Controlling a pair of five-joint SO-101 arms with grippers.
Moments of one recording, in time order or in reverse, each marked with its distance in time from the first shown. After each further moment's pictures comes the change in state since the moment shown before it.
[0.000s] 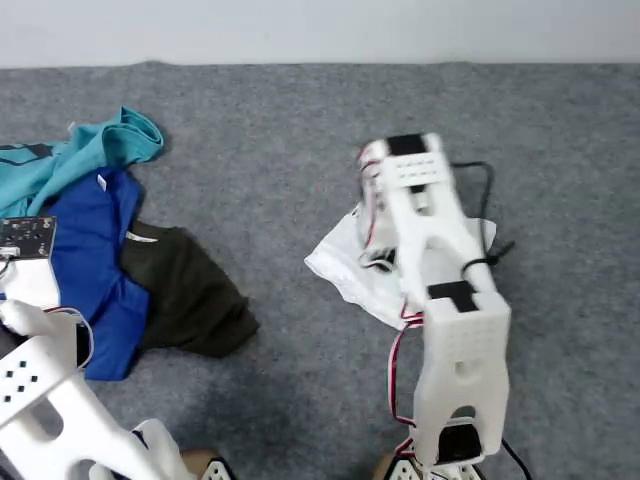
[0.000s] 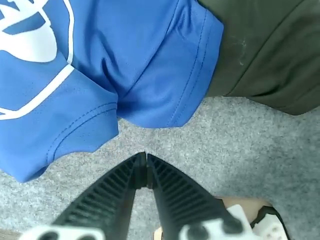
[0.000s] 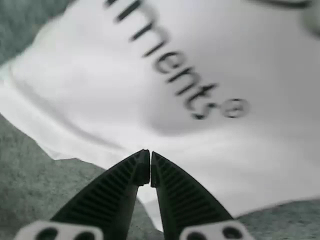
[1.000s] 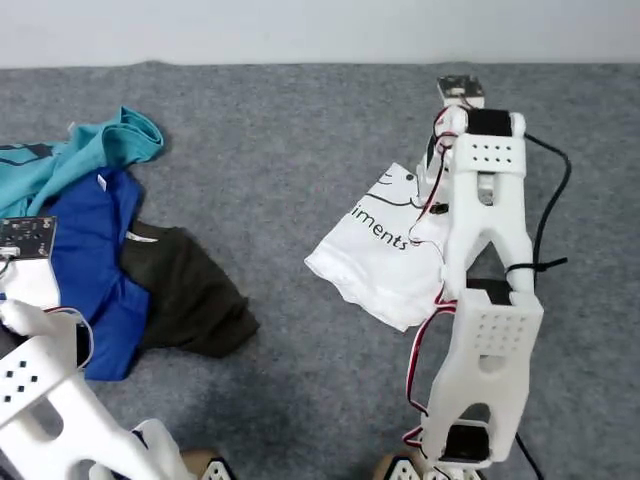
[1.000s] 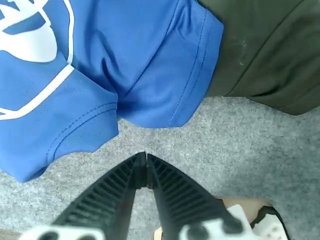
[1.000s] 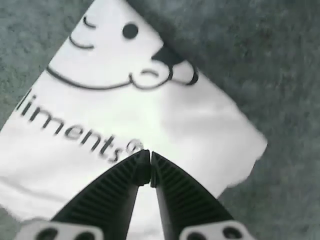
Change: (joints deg) left arm 0.0 0.0 0.0 0.0 0.0; right arm 9.9 1.9 -12.7 -2.5 -5.5
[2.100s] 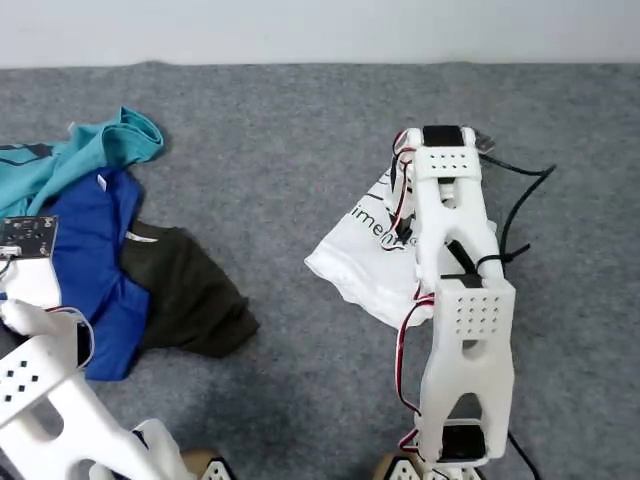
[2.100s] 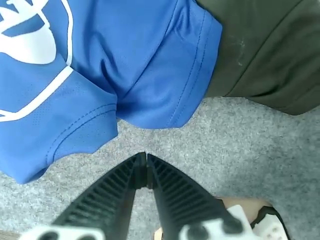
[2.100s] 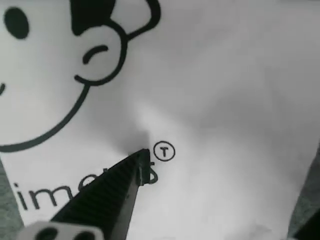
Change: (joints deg) left arm 0.4 0.0 0.0 -0.1 0.0; right arm -5.4 12.3 -0.1 -1.4 -45.1
